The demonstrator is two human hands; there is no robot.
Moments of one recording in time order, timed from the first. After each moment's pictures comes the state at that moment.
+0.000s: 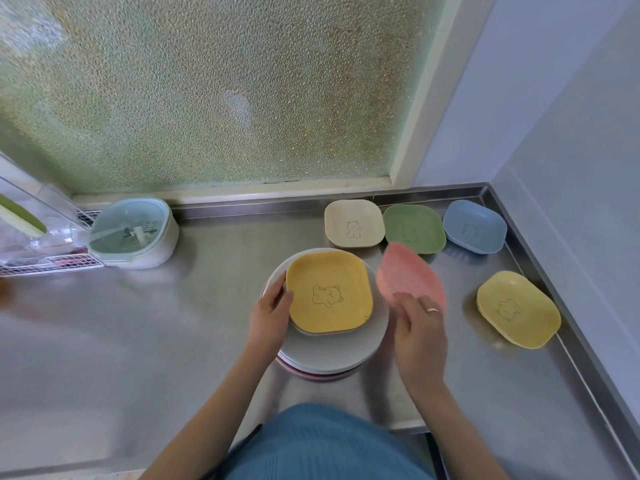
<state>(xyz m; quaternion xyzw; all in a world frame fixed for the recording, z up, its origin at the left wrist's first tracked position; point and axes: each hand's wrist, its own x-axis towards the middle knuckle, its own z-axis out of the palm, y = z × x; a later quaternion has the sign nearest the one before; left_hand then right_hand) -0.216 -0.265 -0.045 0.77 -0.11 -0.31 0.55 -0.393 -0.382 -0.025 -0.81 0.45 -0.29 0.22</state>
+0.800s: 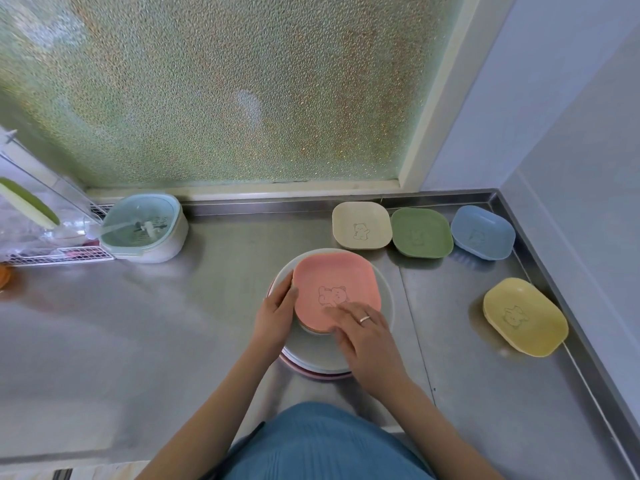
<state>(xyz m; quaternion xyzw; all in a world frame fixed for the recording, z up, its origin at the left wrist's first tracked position) -0.214 -0.260 -0.044 0.76 -0.13 -0.31 0.55 -0.362 -0.351 -0.043 -0.94 0.20 -0.19 0.22</state>
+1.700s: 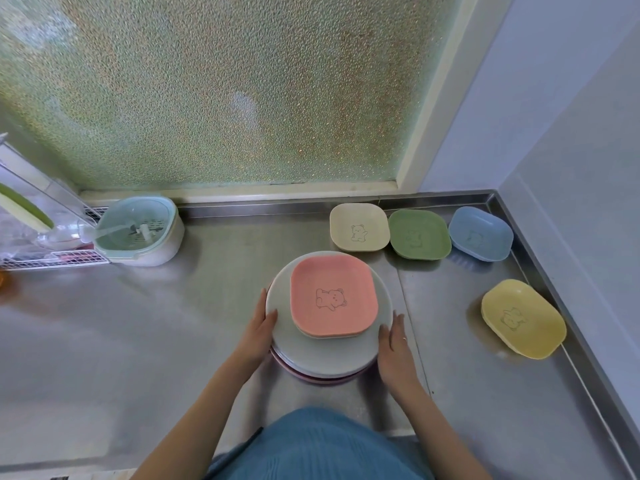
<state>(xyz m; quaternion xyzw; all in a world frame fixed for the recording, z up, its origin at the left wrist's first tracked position) -0.205 -0.231 -0.065 0.72 -0.12 -0.42 0.53 -0.385 -0.371 -0.081 -0.68 0.50 -0.08 0.52</state>
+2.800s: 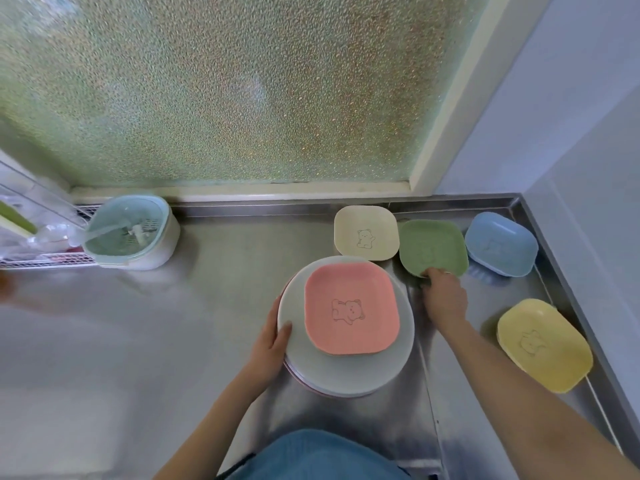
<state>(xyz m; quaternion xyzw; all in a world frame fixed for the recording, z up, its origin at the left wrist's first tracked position) -0.207 -0.256 -0.081 0.74 -0.20 -0.38 0.52 -0.346 -0.555 -0.118 -0.86 0.49 0.00 0.15</state>
